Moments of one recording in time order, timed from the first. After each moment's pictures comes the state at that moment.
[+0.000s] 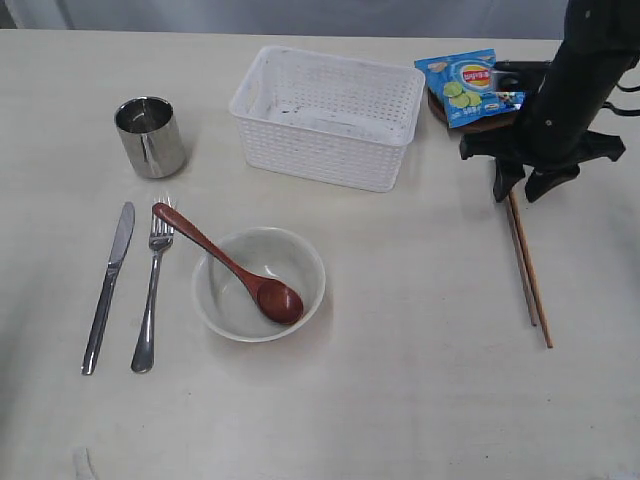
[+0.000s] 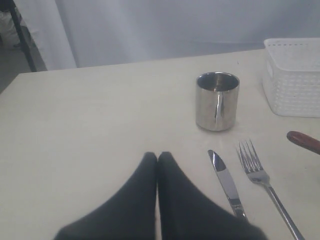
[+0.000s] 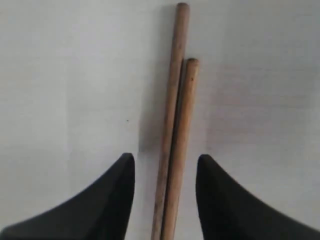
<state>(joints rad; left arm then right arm) -0.12 0.00 0.00 0.15 0.35 -0.08 0.14 2.04 -1.30 0.02 0.87 0.06</state>
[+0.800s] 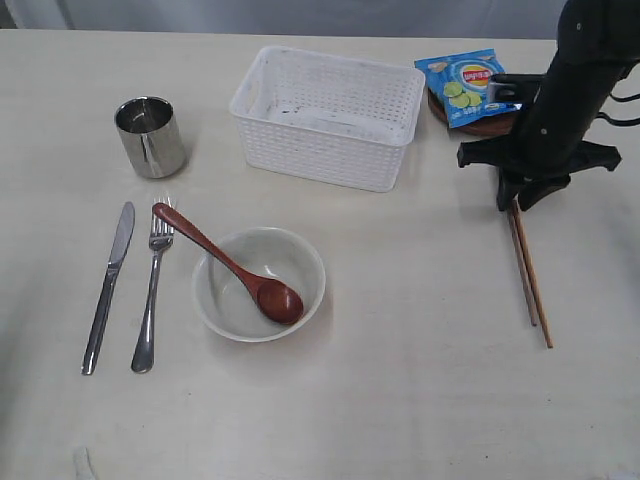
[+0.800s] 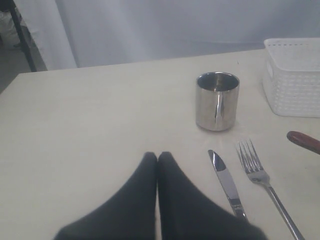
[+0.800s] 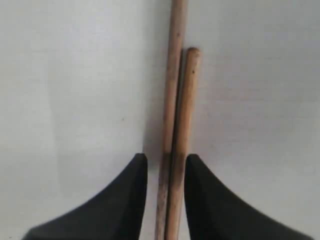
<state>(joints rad) -0.12 0.00 0.00 0.15 0.35 -0.08 0.14 2.06 -1.30 0.02 0.88 0.08</state>
